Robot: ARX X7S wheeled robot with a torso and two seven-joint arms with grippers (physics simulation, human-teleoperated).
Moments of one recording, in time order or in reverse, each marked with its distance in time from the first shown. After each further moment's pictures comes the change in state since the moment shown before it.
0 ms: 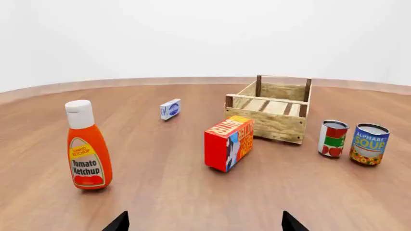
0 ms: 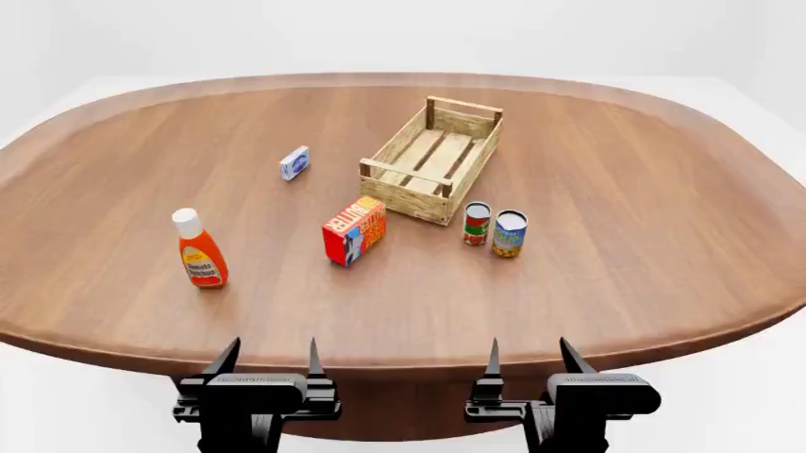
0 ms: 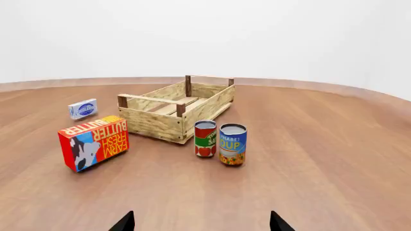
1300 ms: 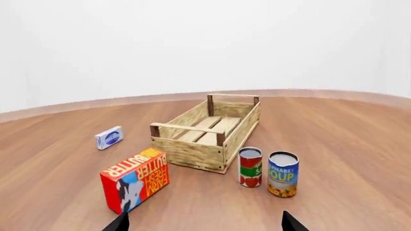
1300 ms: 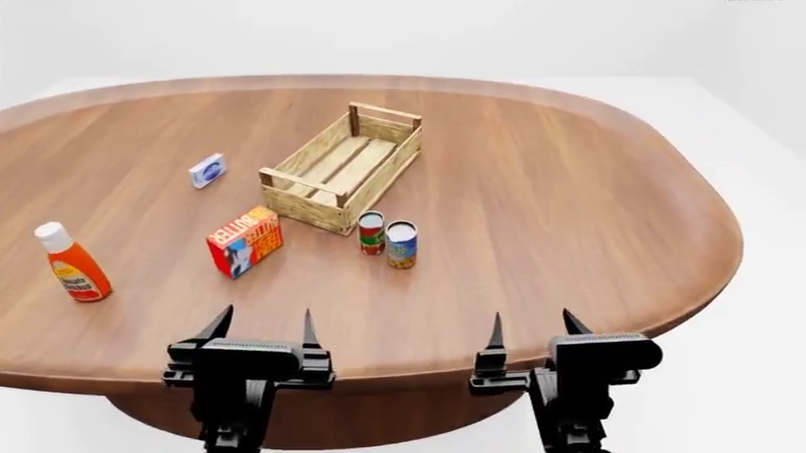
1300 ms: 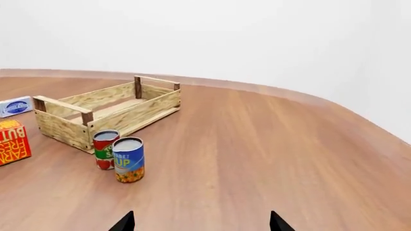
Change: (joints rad) left arm -0.088 -0.136 0.115 0.073 -0.083 -0.112 -0.107; right arm 0.095 0.135 -0.110 -0.110 0.091 0.218 0.092
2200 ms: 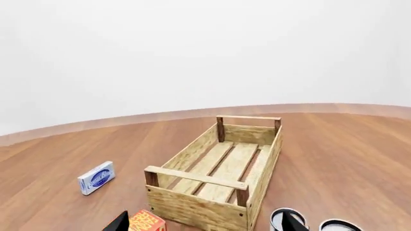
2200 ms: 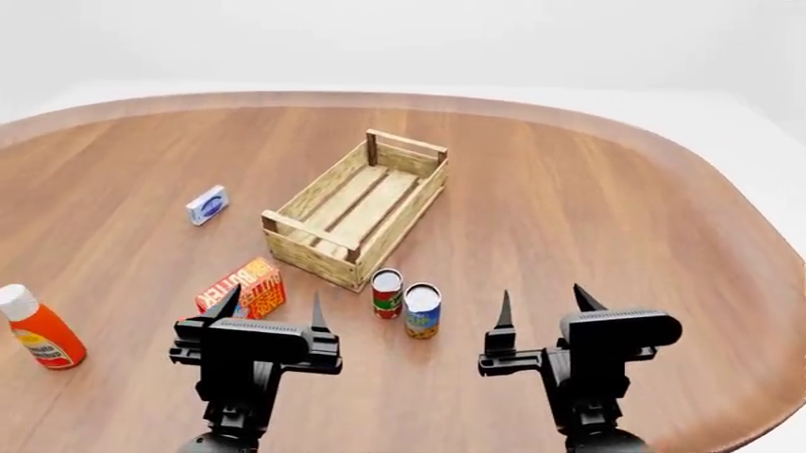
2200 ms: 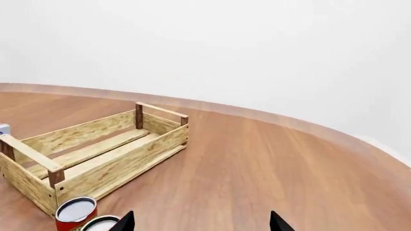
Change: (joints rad) left arm -0.056 -0.033 0.054 0.048 -0.014 -0.063 -0.018; right arm 0.043 0.063 -0.014 -0.111 0.029 0.097 0.014
